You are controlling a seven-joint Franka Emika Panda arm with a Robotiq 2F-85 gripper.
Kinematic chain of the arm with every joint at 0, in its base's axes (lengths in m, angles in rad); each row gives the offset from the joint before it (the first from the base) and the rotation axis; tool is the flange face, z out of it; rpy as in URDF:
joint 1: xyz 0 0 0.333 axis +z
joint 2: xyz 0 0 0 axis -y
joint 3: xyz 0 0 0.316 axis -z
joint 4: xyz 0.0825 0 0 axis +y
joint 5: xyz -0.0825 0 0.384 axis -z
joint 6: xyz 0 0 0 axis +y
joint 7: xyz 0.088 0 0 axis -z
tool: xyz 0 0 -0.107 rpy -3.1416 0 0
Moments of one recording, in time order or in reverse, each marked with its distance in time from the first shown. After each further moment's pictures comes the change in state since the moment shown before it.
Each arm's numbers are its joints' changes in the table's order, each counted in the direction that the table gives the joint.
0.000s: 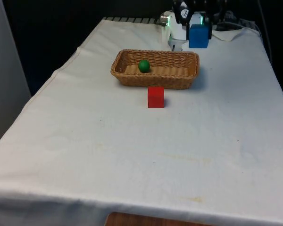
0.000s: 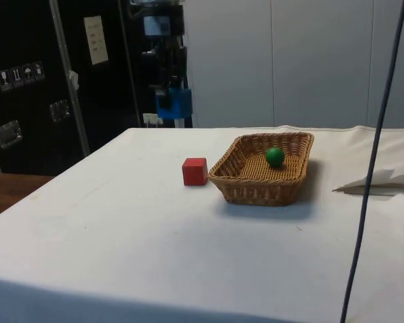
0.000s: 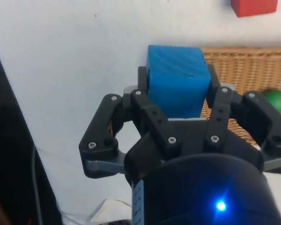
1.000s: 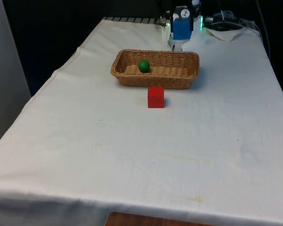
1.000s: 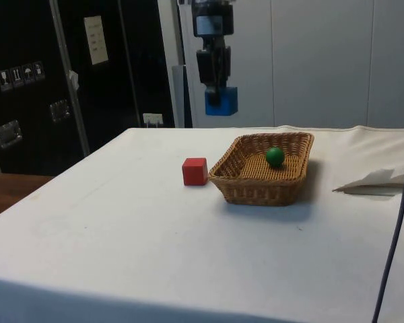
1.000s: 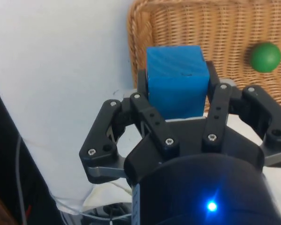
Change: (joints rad) arm -0.004 0.209 0.097 0.263 0.053 -0.042 -0.102
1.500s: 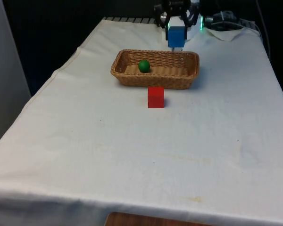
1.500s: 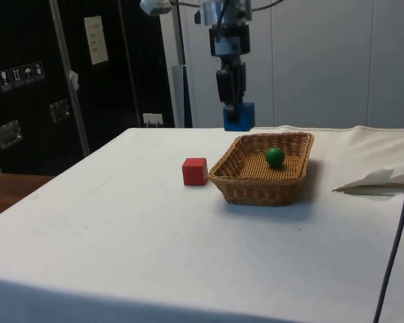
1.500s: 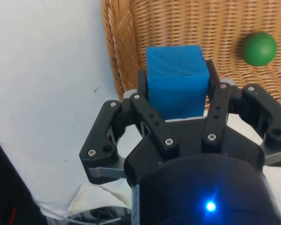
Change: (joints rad) arm 0.000 0.000 0.027 0.099 0.046 -0.077 -0.012
